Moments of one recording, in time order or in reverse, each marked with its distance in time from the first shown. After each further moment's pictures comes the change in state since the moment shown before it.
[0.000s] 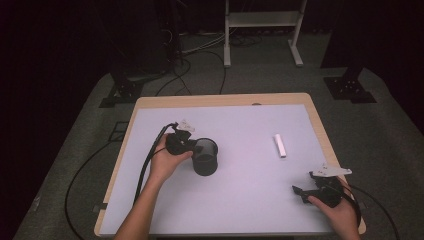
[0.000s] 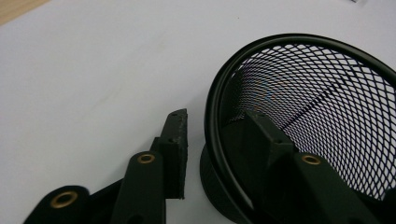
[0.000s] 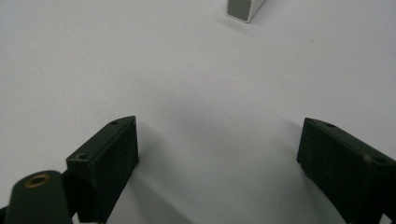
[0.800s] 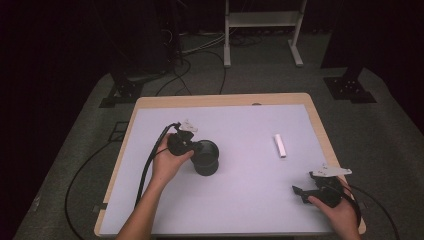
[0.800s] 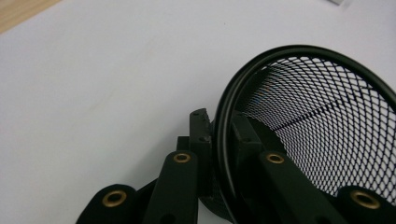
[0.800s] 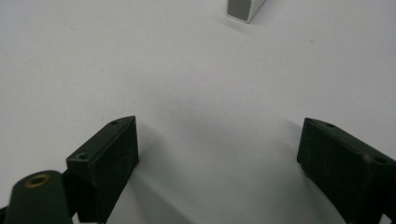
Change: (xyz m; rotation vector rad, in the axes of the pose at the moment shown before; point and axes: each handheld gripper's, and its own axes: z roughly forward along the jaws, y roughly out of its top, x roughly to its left) left arm -0.012 0.007 -0.009 -0.005 -0.002 0.028; right arm 0.000 0.000 0.000 0.000 0.000 -0.001
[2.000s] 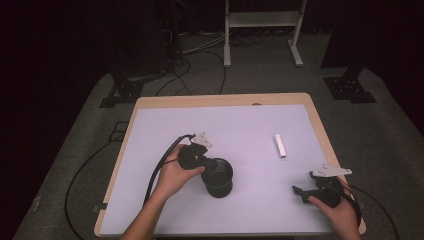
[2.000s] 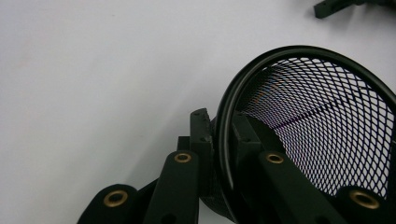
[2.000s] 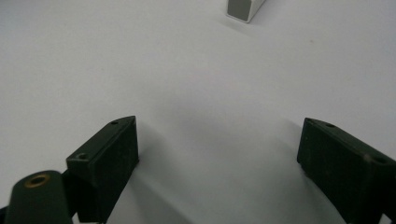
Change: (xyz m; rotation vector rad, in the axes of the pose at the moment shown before) left arm -0.057 0.004 -0.002 0.063 -0.226 0.098; right arm 0.000 0.000 0.000 0.000 -0.001 -0.001
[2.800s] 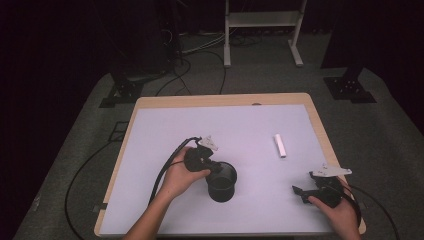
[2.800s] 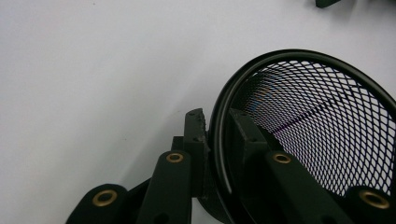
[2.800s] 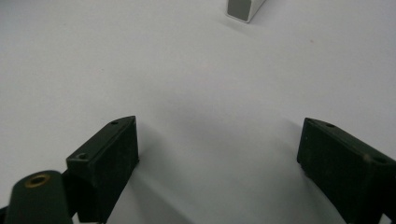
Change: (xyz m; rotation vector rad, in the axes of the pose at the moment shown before) left arm -0.003 0.002 0.015 0.023 -0.016 -0.009; right arm 0.000 0.000 0.000 0.000 0.000 0.000
